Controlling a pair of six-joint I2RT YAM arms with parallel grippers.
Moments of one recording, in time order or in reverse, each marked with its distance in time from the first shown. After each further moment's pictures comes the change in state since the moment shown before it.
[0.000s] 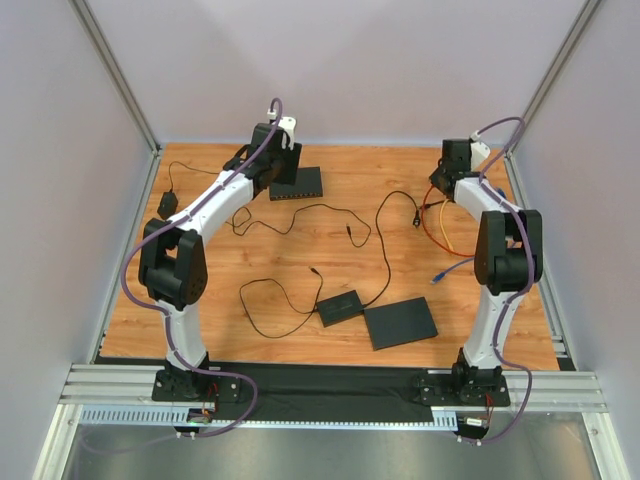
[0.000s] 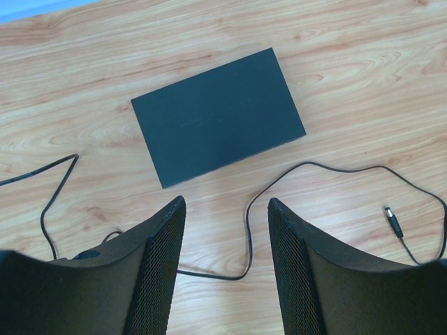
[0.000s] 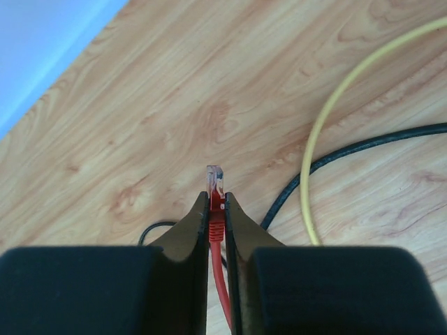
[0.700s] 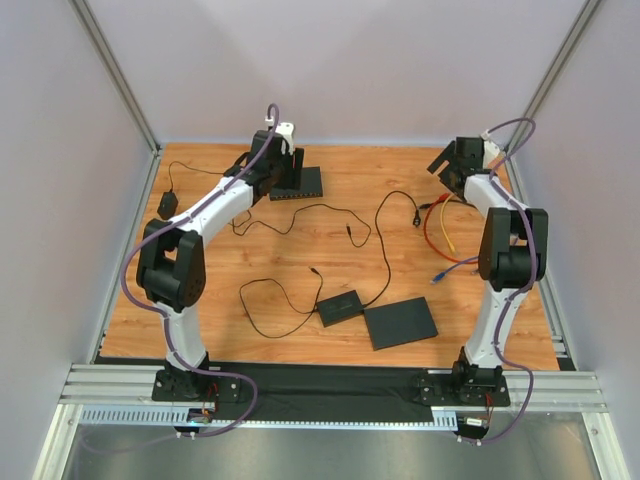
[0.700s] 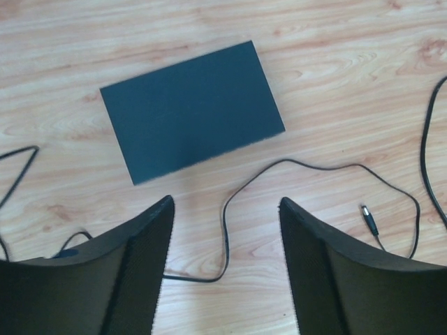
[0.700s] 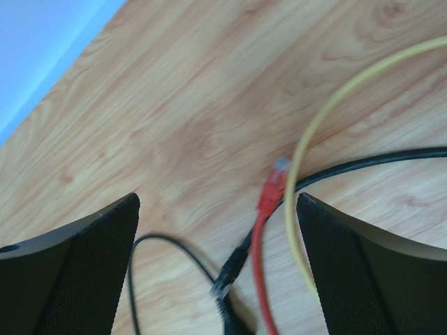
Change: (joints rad) left arm 0.000 -0.014 -0.077 0.087 0.047 -0.074; right arm -0.085 0.066 0.054 -0.033 -0.103 -0.008
